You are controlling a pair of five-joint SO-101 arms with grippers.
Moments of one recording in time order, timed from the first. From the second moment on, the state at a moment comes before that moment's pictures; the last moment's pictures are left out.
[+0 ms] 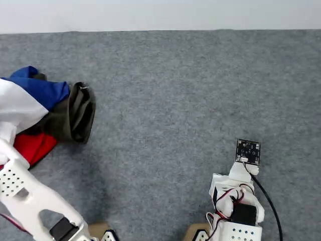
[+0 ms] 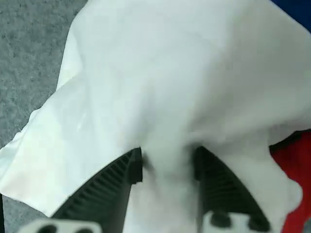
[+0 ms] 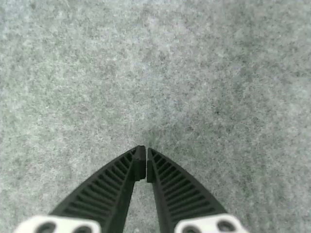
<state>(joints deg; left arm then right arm) -50.5 49.2 -71.0 97.6 -41.8 6.4 -103.5 95.6 74.7 -2.9</state>
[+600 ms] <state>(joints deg) -40.3 35.6 -92.9 99.1 -30.4 6.4 -103.5 95.6 74.7 -2.9</state>
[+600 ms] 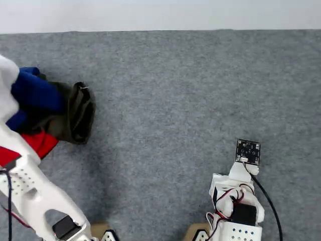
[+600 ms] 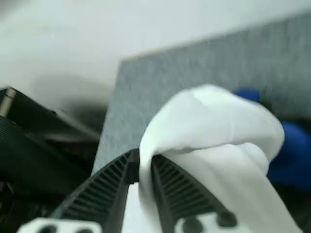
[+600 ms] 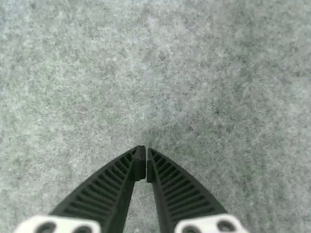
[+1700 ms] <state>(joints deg) -54.0 45.9 -93.8 87.9 -33.0 6.4 -103.5 95.6 74.7 -2.9</state>
